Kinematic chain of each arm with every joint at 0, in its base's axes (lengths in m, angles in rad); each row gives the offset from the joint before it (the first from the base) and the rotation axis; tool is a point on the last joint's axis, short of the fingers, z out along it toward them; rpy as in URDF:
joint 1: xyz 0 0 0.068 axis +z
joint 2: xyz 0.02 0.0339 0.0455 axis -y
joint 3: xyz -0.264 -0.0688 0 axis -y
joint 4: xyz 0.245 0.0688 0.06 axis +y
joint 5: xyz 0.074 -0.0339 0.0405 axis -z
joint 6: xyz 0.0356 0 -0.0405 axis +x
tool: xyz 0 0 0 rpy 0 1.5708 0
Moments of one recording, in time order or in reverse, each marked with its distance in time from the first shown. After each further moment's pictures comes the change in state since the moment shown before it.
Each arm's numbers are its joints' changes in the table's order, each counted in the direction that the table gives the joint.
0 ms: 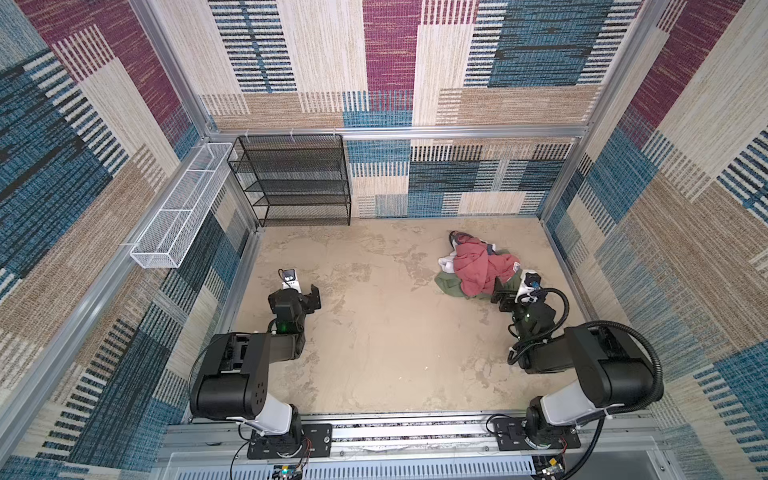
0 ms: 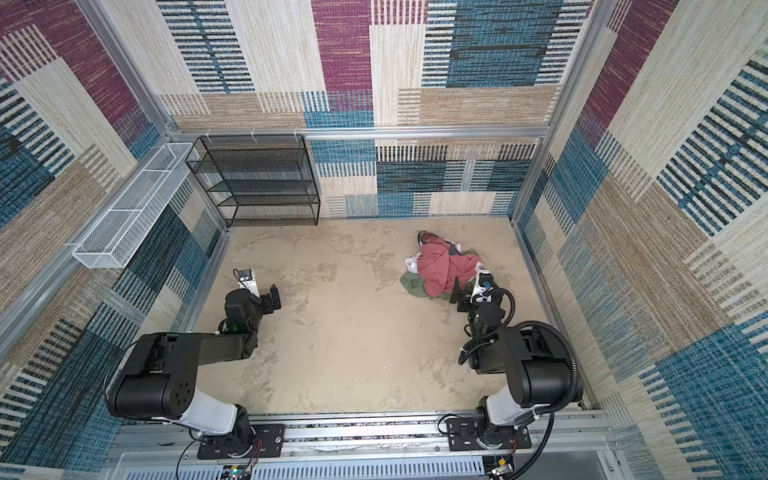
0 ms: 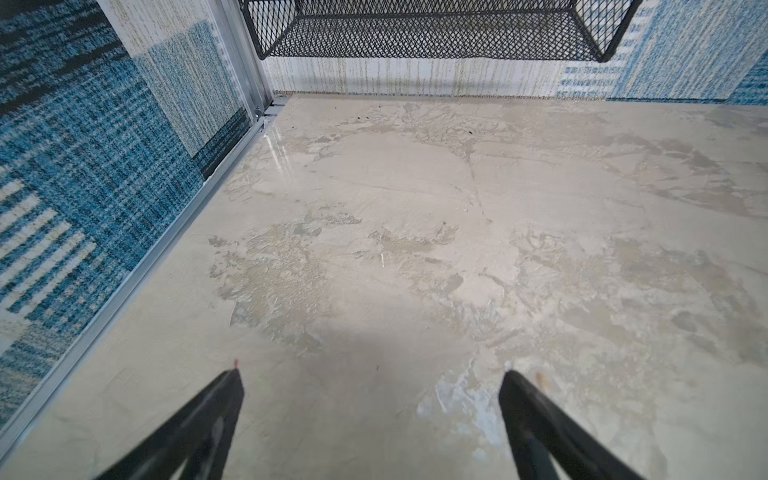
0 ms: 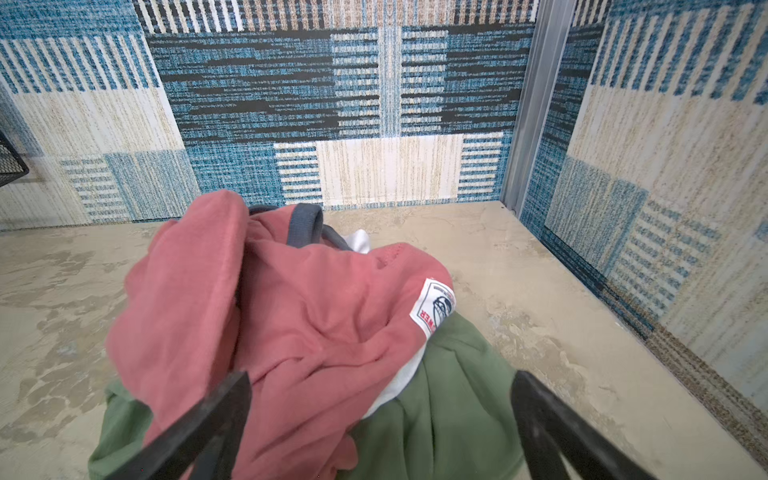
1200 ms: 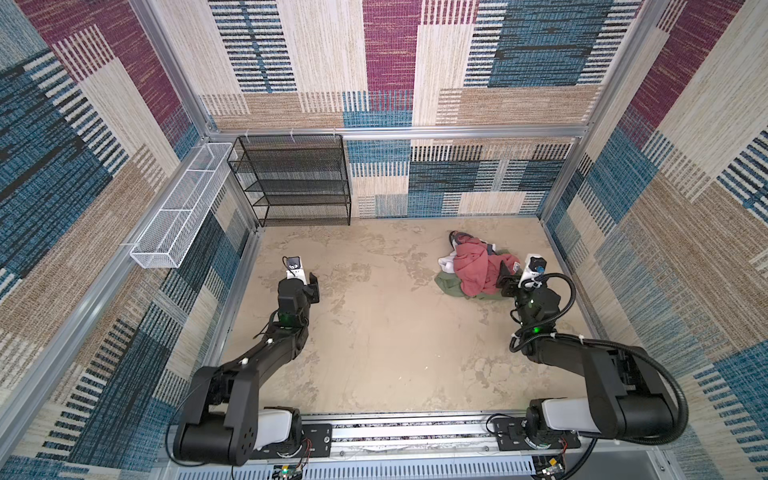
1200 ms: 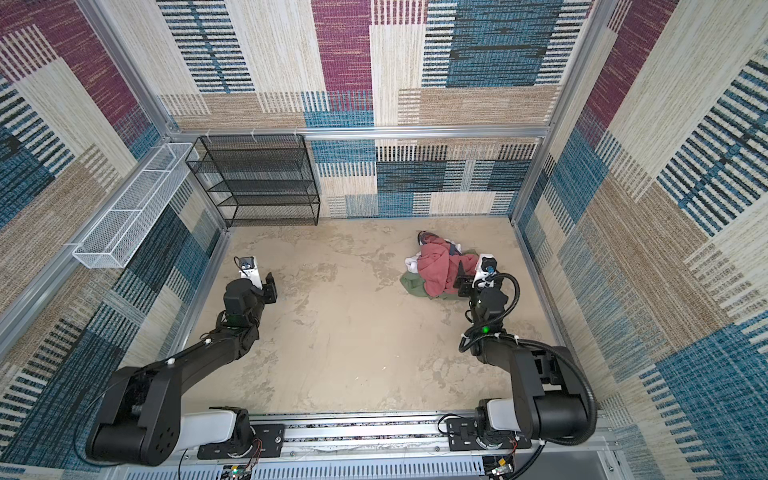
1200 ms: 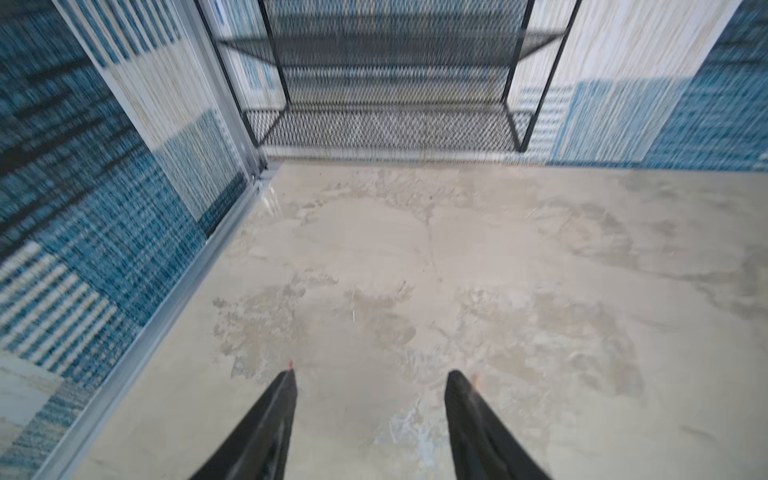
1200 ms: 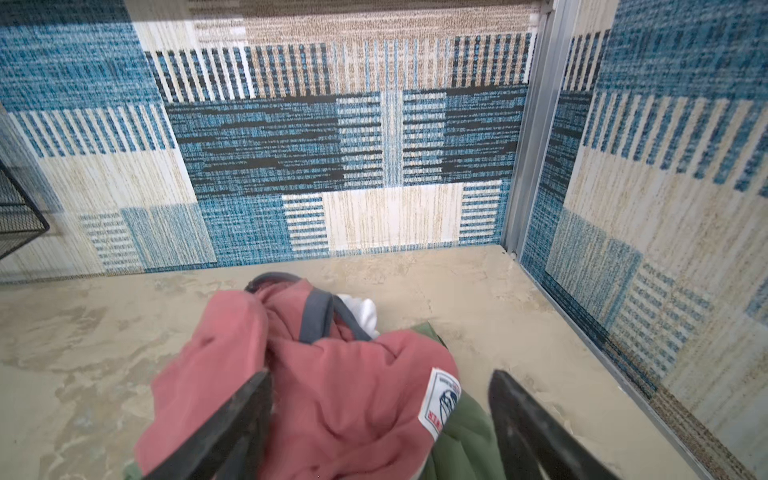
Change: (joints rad) left arm -0.105 0.276 0.109 0.283 -0.072 -0.006; right arm 0.031 0.209 0.170 0.320 0.013 0.021
